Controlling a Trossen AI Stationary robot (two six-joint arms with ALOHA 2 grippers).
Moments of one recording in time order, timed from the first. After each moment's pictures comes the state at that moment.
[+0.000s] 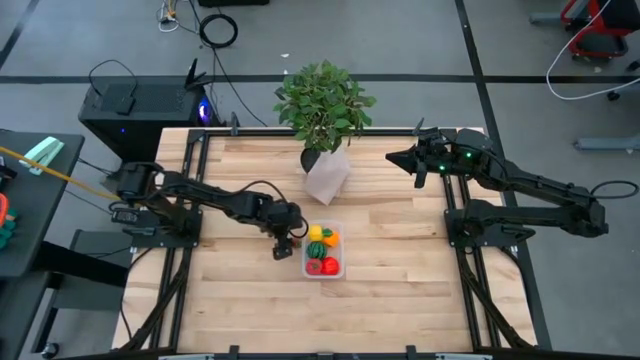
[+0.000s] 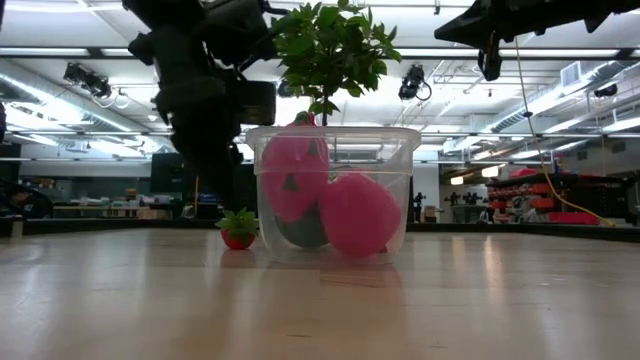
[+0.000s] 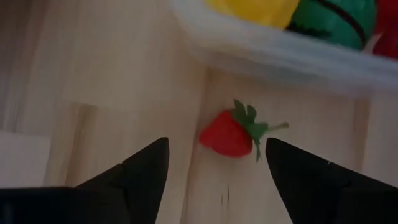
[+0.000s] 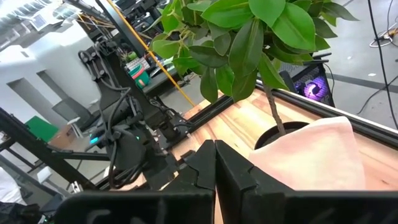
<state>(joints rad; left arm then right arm) -0.07 1.63 0.91 -0.38 0.03 -0.28 -0.42 0.69 0.66 -0.09 -0.21 0.51</state>
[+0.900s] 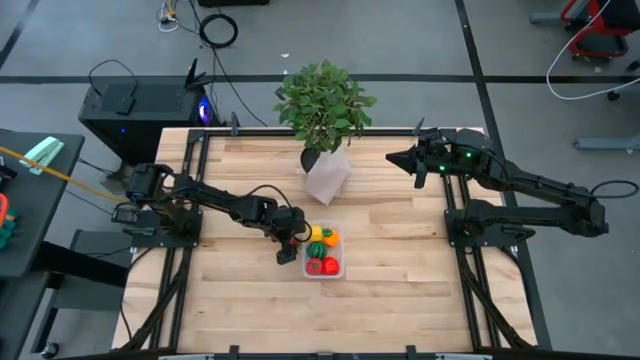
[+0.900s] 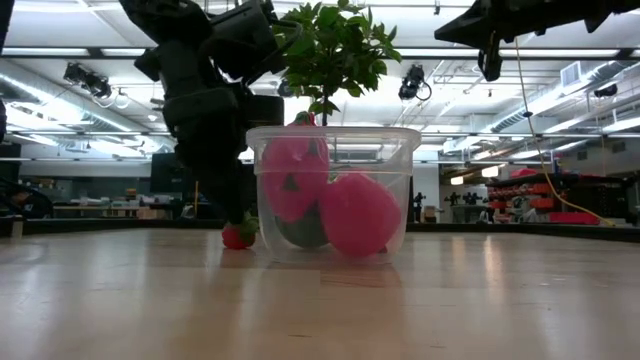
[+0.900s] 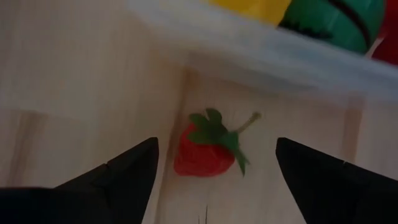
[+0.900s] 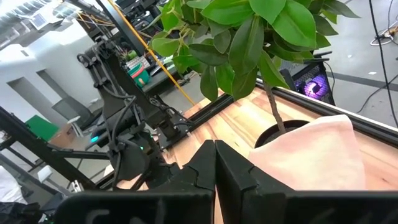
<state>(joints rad) -0.08 1.70 0.91 -0.29 0.08 -0.33 -0.42 0.69 0.66 -0.09 -0.21 0.51</state>
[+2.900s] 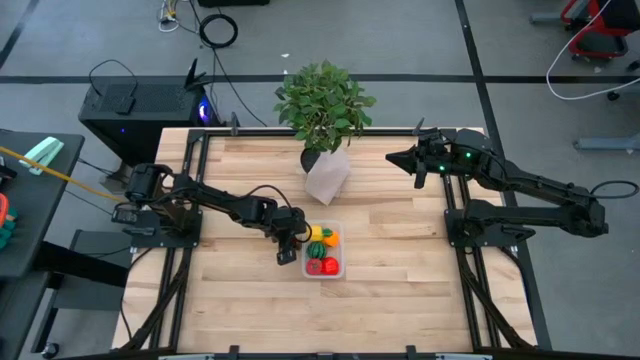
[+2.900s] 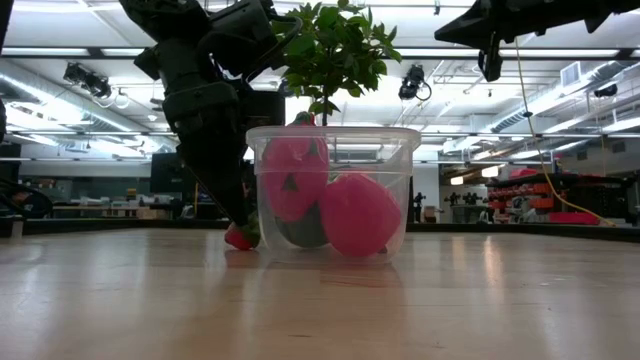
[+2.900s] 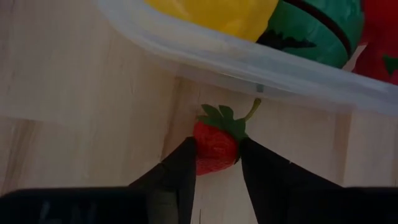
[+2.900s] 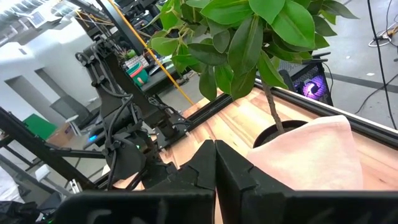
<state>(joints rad) -0.08 1.70 0.91 -0.28 0.09 -0.33 -0.42 0.69 0.66 -0.10 -0.21 0.50</state>
